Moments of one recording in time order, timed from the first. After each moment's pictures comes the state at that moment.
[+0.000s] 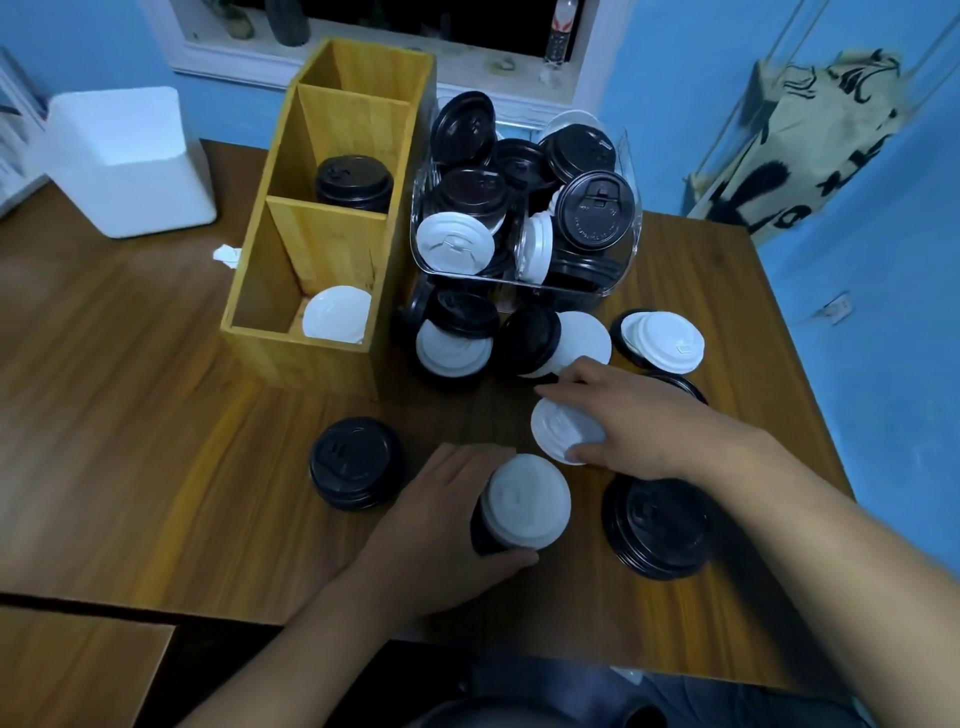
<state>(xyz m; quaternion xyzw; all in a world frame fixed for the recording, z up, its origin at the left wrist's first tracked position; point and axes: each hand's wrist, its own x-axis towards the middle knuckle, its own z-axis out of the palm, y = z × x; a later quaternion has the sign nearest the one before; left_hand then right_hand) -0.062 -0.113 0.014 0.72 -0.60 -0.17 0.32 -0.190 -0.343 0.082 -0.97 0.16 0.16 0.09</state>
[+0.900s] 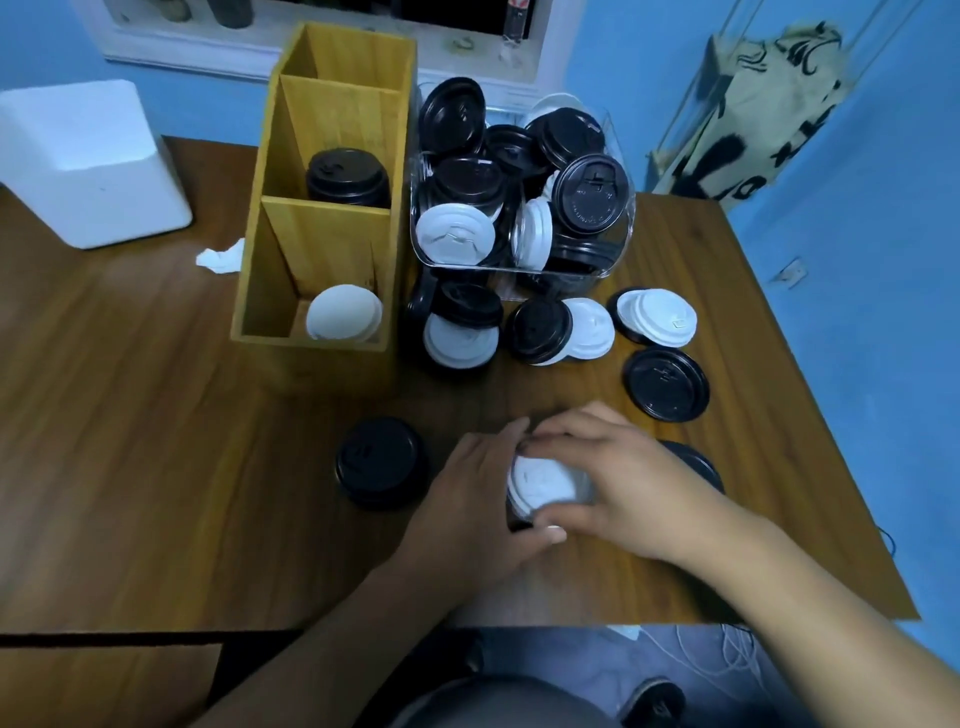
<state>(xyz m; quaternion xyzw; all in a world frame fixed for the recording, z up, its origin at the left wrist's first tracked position) -0.060 -0.117 0.004 0.71 -0.58 -0.21 0.35 -0.209 -0.250 0.071 -0.96 0.18 -0.02 0.22</state>
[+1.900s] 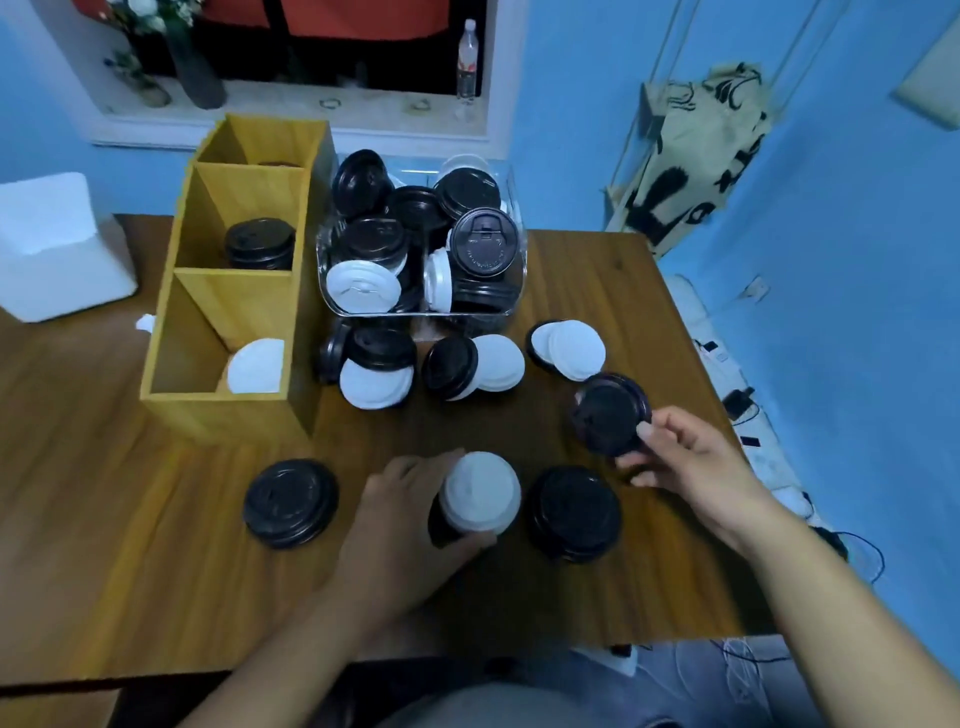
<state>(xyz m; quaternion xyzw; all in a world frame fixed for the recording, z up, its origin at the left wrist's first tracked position) -0.080 -0.137 0.016 0.75 -0.58 -0.13 0.28 -0.334 -0.339 0.074 -0.61 0.47 -0.20 0.60</state>
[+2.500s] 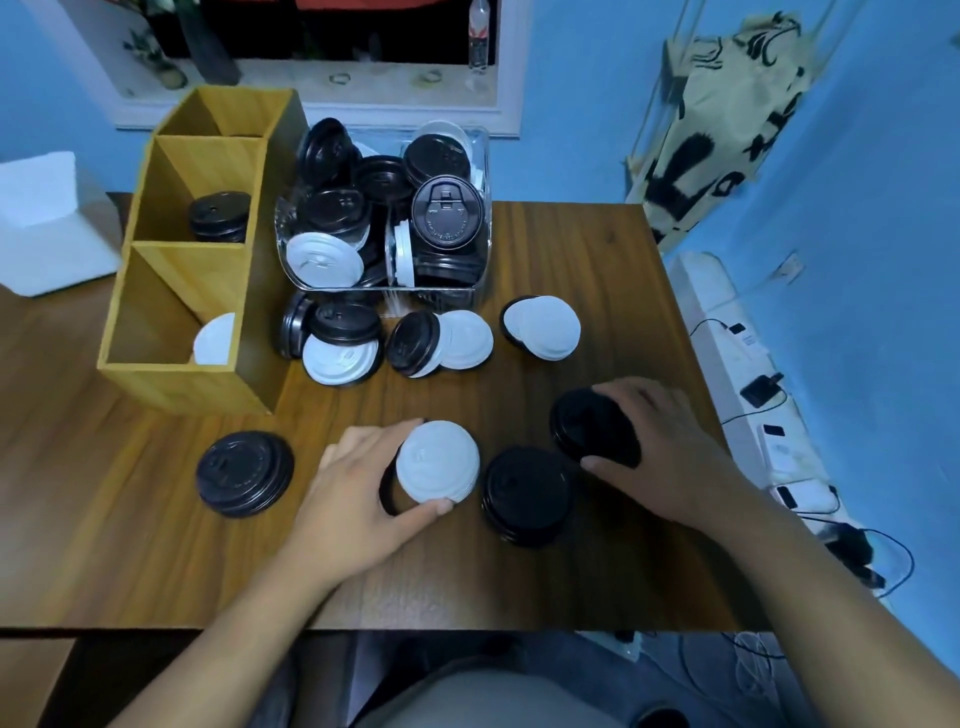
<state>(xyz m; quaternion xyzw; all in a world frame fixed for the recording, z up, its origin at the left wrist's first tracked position) -0.096 -0.148 0.020 0.78 -0.55 -0.11 0.27 -0.356 -0.361 0.069 -0.89 0.40 0.00 0.21</state>
